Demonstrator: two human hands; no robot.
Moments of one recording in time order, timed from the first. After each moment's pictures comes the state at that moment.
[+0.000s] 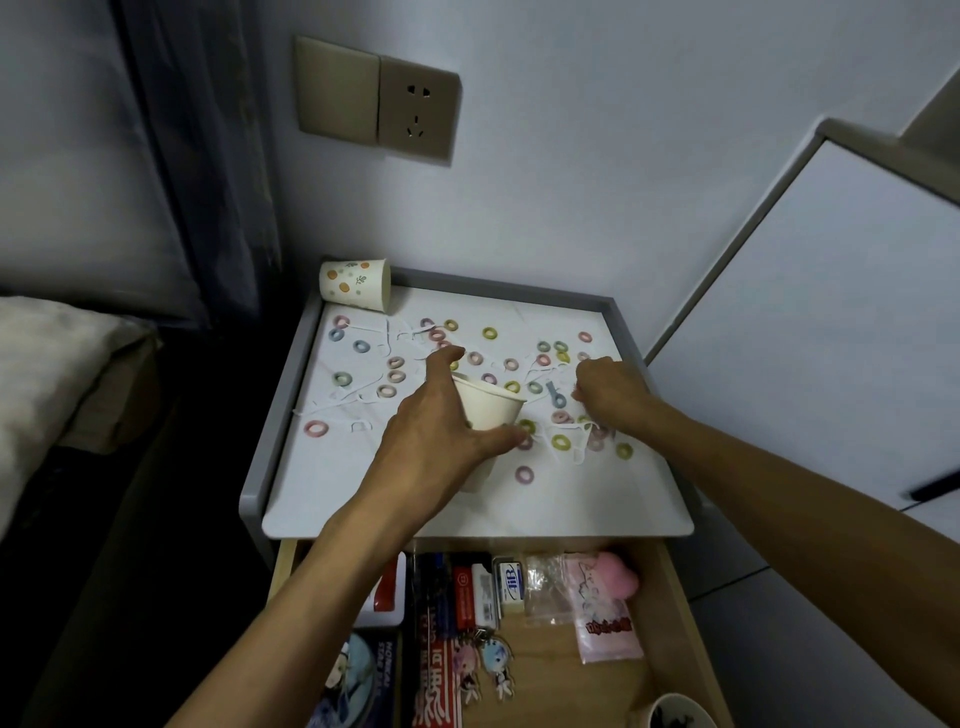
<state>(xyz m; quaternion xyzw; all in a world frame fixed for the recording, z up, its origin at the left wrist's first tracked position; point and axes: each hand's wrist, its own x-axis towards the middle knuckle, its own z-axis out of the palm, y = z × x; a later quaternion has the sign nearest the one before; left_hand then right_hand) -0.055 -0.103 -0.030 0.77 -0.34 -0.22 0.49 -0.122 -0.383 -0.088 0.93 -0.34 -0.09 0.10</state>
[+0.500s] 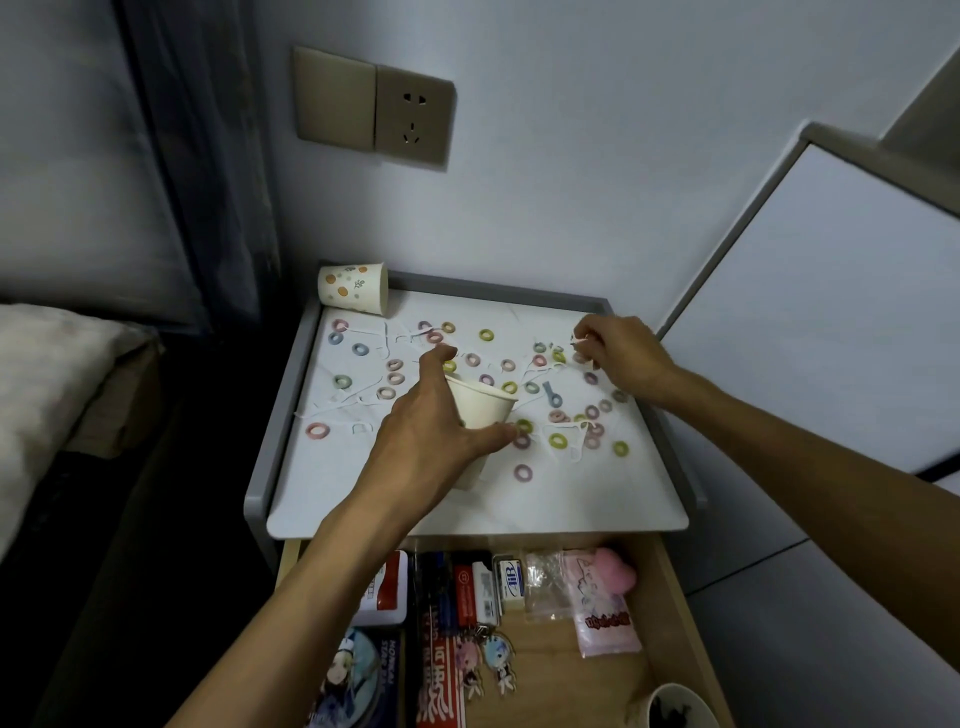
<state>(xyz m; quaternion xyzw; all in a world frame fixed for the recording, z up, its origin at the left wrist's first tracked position) -0.049 -0.100 -0.031 0.77 -0.34 -0.21 0.49 -0.134 -0.374 -0.027 0.94 -0.32 0.08 -0.11</state>
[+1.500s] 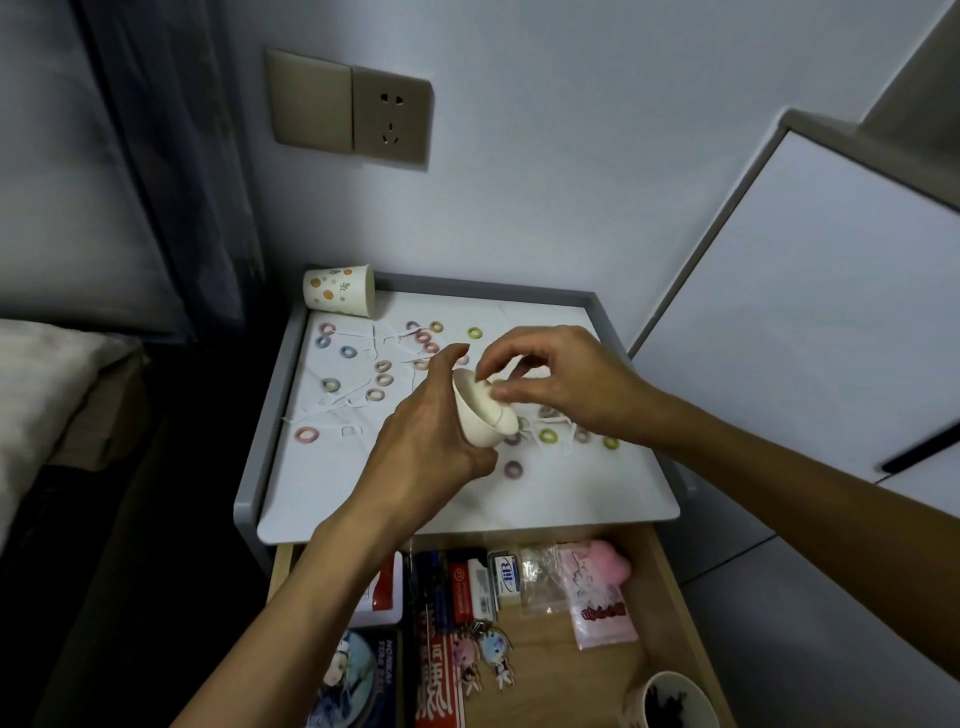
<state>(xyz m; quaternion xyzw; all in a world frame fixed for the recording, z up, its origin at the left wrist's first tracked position) -0.058 -0.101 -0.032 0.77 -0.42 -0.18 0.45 -0.143 -0.262 0.018 0.93 -0.10 0.09 -0.34</state>
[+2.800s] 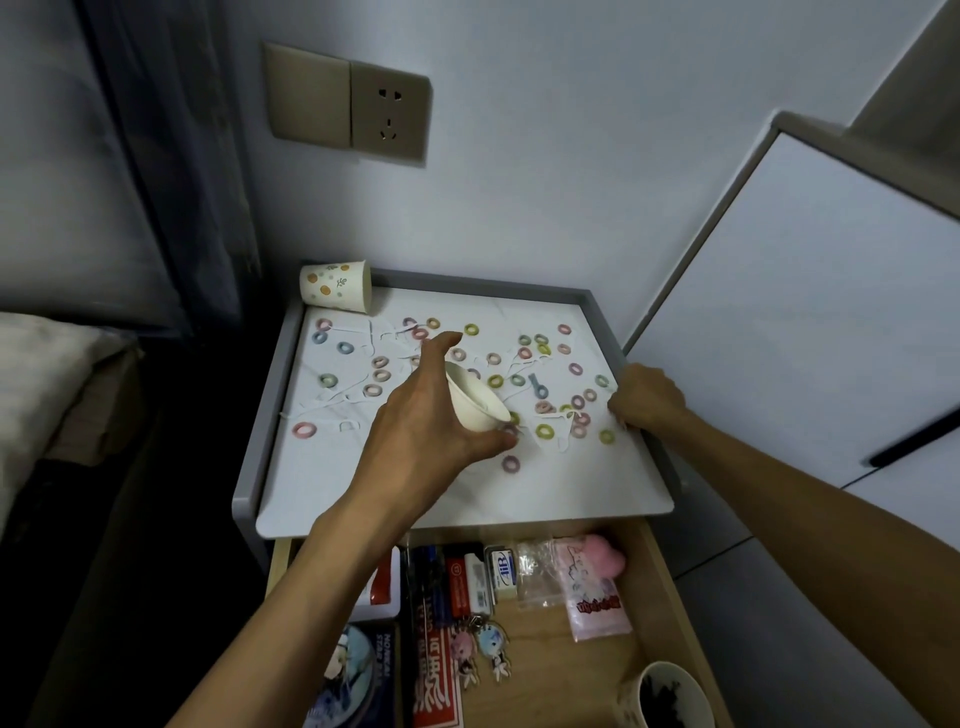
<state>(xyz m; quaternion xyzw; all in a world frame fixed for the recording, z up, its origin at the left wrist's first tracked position) -0.060 -0.097 -0.027 0.77 -0.40 -0.16 0.47 -0.180 -0.378 -0.066 0.84 -0.54 -0.04 -0.07</state>
